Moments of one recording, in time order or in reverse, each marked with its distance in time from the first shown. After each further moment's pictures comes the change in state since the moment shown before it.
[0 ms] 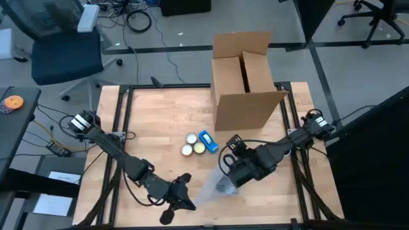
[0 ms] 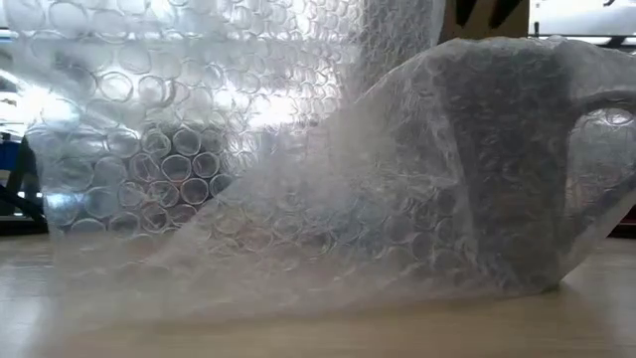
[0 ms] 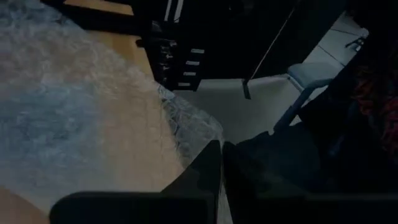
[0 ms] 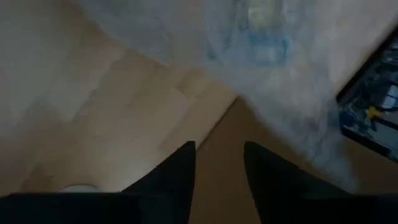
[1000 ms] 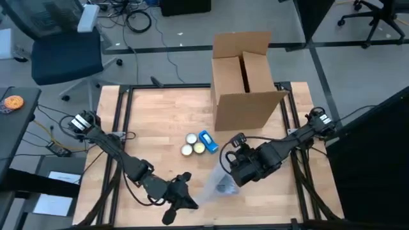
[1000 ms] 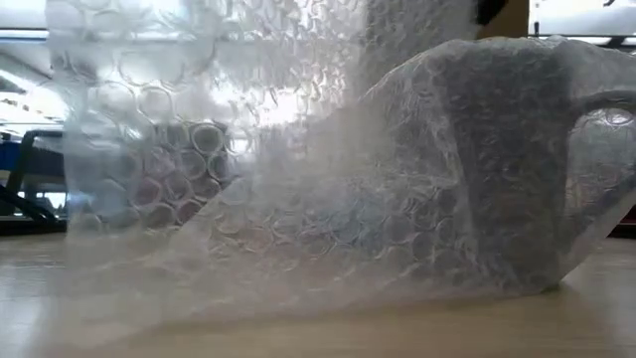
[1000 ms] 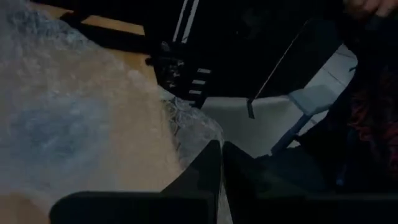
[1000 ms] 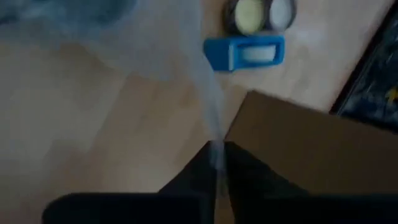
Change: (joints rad) left arm -0.004 0.003 0.000 0.064 -0.079 -0.015; right arm -0.011 -0.034 -0.047 0.048 -0.040 0.179
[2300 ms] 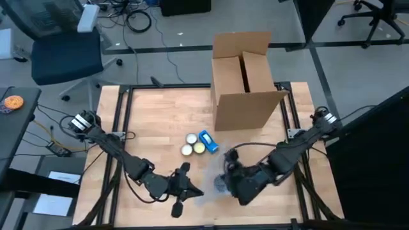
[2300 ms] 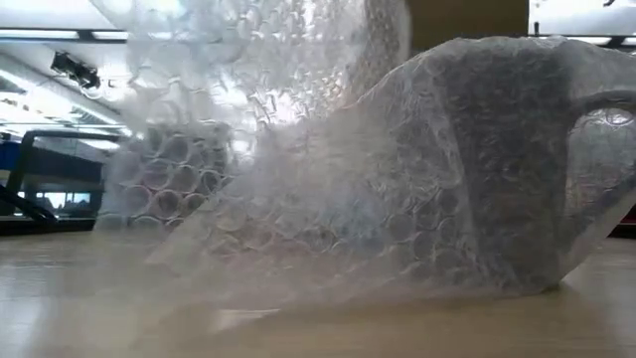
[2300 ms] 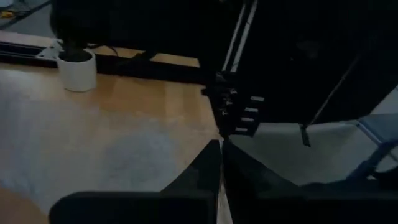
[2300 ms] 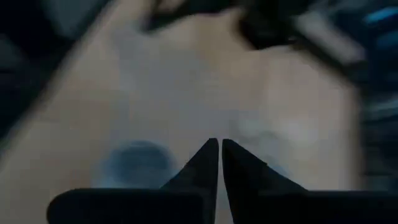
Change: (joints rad) left arm 0.018 0.000 0.000 0.029 -0.211 0.083; right arm 0.095 -0.086 -0.081 0.600 0.142 -0.010
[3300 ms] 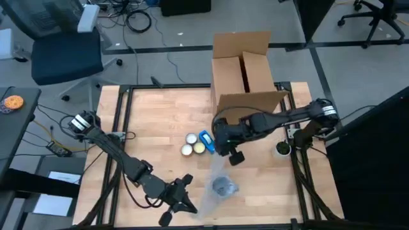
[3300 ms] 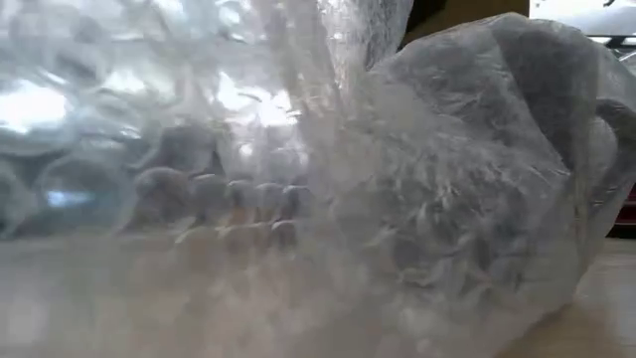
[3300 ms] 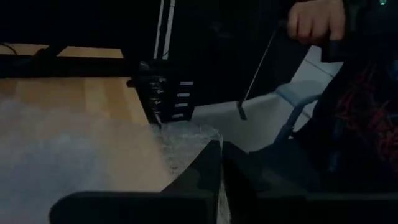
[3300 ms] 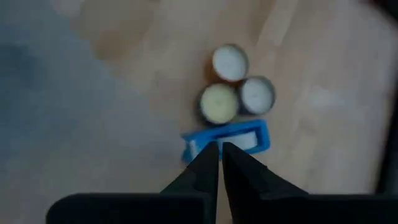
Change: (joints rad) left arm -0.020 0.000 0.000 0.043 0.278 0.068; right arm -0.439 -0.030 -0.166 0.047 -0.430 -0.320
